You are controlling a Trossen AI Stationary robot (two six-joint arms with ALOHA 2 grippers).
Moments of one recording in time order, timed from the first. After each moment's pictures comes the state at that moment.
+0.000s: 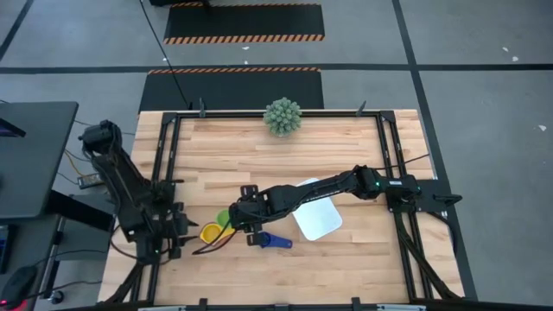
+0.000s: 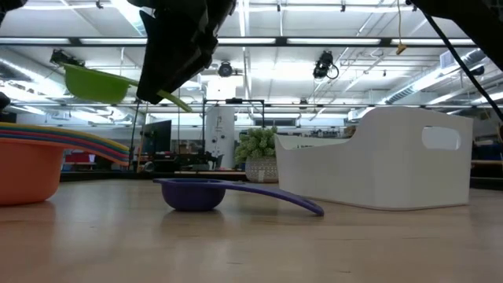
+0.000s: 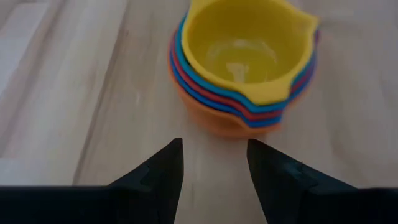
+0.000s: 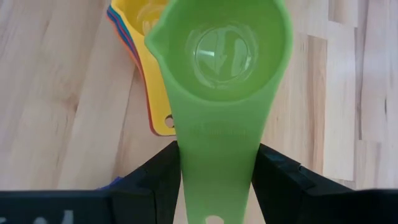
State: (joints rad) left arm -1.25 1.16 0.38 -0.51 -0.78 -1.20; right arm 0.23 2.42 2.32 -0.94 0.19 0.00
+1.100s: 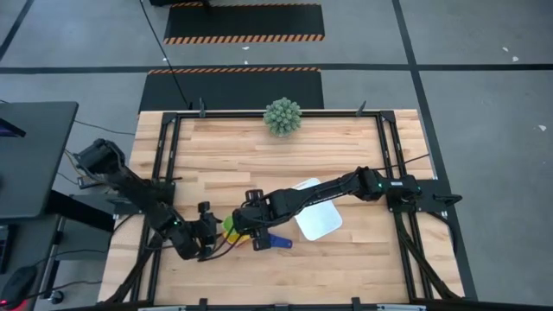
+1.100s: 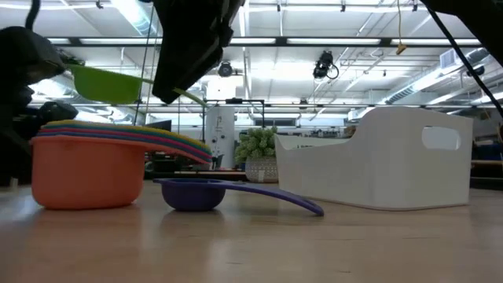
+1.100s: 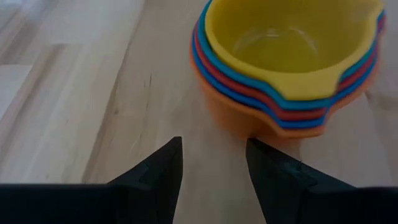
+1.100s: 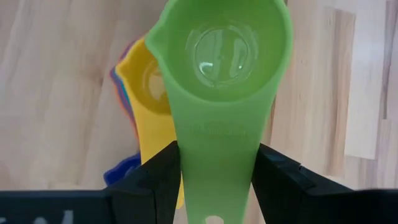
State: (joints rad) left arm -0.82 1.43 0.38 0.08 -0.72 -0.66; right arm 0.26 2.40 2.31 -1.02 0.16 0.04
